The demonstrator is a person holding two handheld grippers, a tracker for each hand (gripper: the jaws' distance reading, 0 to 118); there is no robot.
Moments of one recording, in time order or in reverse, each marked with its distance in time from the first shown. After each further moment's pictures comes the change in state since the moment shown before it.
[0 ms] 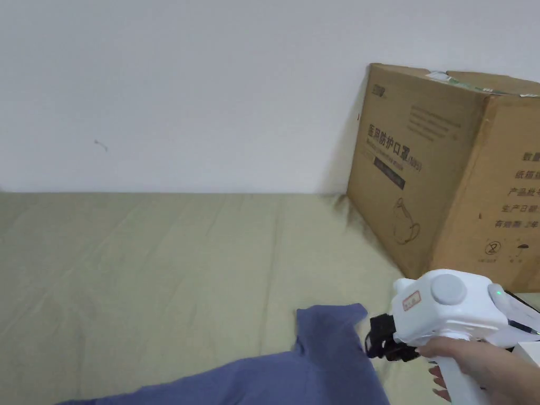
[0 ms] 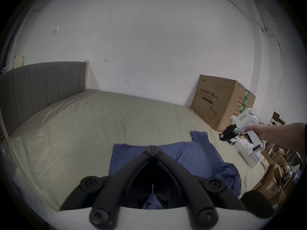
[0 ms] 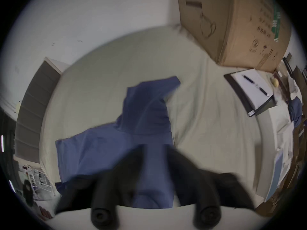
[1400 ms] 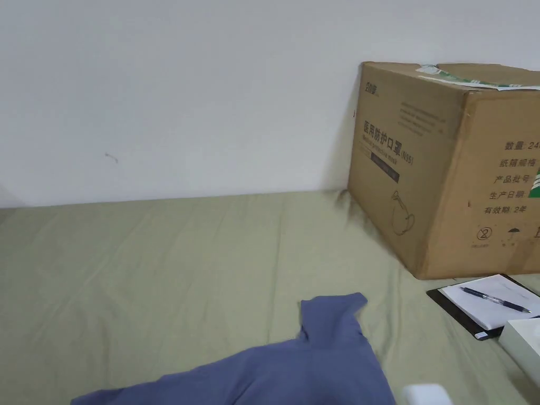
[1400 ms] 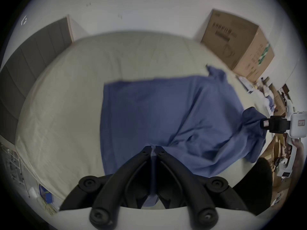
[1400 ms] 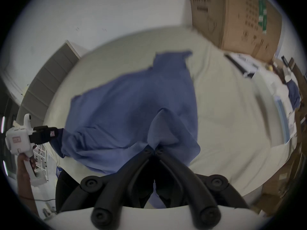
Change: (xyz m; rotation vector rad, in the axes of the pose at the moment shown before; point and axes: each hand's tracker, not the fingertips) left arm -0.019 -0.040 -0.110 -0.723 0.092 -0.066; right arm -0.038 -0.214 0.054 0.035 0.057 0.088
